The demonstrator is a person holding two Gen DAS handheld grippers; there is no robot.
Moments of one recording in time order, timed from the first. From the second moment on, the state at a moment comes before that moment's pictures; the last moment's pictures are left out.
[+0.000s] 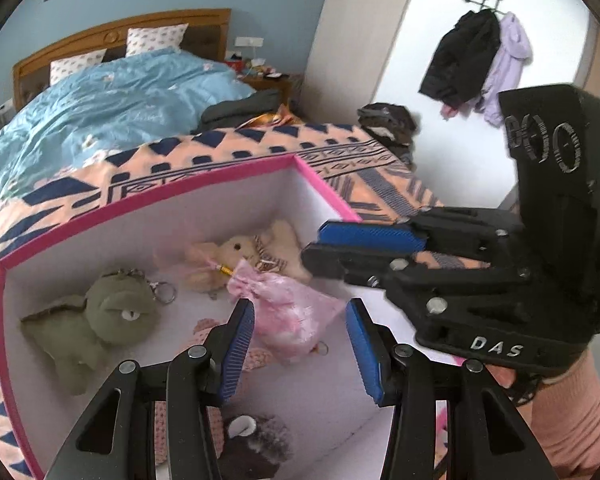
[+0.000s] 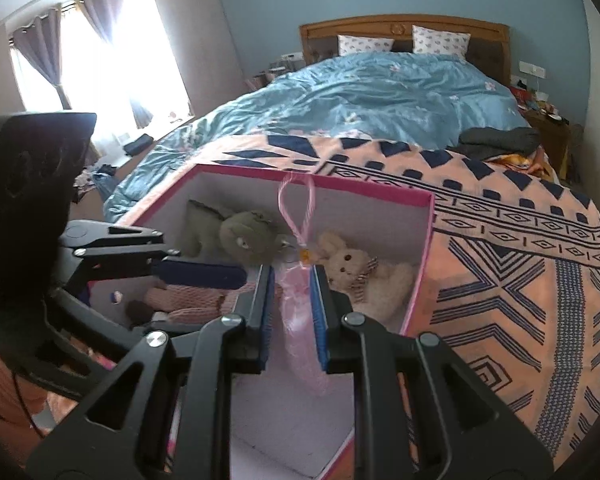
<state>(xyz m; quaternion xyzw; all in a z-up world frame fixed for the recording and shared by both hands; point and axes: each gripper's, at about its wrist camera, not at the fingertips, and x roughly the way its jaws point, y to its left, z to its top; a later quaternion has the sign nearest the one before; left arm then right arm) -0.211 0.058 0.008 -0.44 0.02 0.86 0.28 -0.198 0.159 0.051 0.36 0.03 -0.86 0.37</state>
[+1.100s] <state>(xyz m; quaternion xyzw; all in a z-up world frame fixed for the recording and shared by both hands) -0.054 0.043 0.027 -0.34 0.02 0.88 0.34 -0.058 0.227 0.040 0.34 -0.01 -0.85 0.41</state>
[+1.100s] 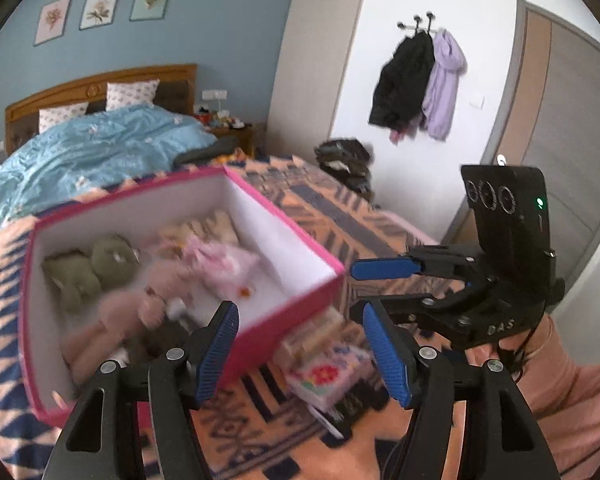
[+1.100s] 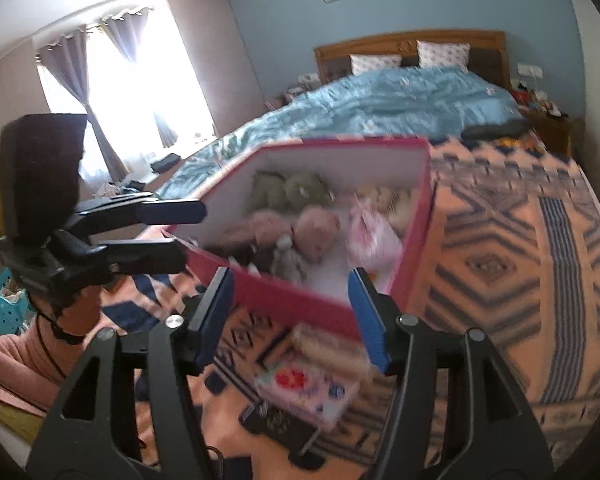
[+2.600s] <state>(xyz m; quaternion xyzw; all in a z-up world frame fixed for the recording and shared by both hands) -0.039 0.064 -0.069 -0.45 -0.06 0.81 0.37 -0.051 0.254 -0.049 0.45 -0.14 -0.80 0.39</state>
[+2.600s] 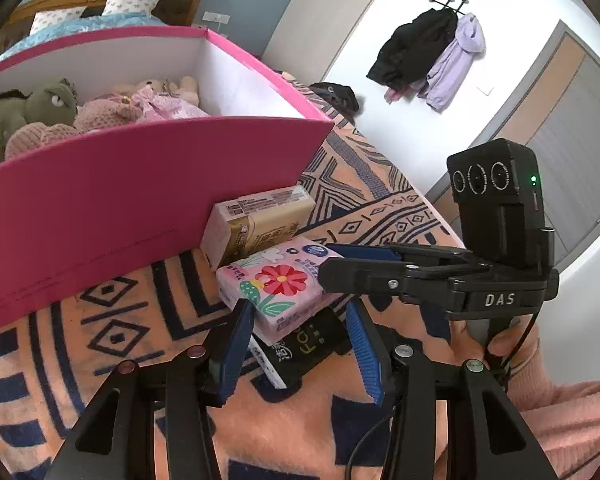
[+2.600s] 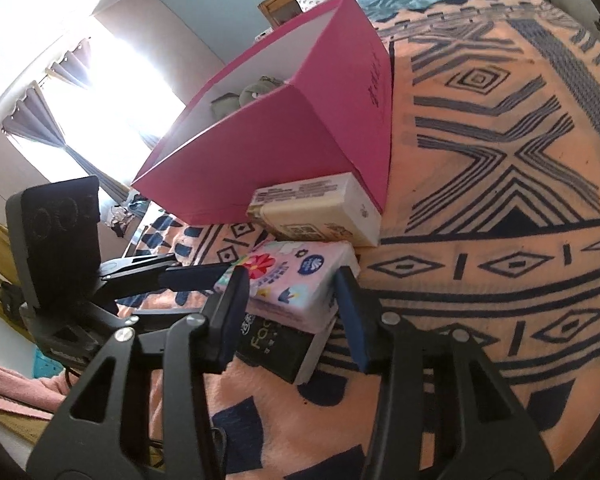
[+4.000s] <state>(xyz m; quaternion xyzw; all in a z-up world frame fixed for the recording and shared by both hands) -0.049 0.049 0.044 -0.31 0.01 0.88 0.36 -0.067 0.231 0.058 0.32 -0.09 -0.84 0.43</state>
